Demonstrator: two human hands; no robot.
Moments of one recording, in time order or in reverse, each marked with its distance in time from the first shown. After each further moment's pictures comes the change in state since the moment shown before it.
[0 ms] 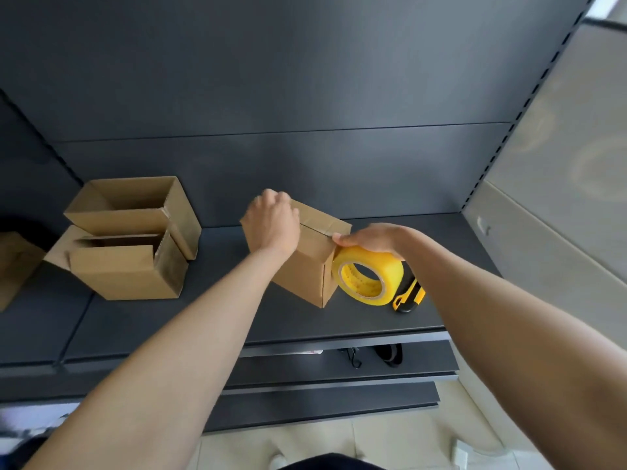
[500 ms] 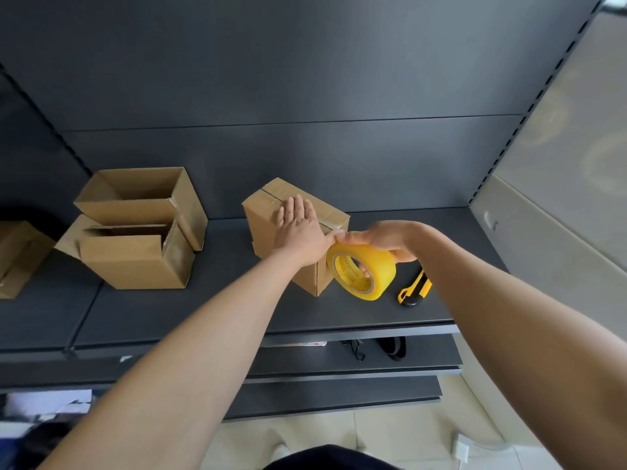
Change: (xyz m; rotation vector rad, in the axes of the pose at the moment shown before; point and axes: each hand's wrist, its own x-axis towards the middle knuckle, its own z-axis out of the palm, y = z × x) left_hand -0.020 0.010 0.007 0.181 -0.483 0.125; right_hand -0.005 0.009 0.009 0.282 -0.187 -0.061
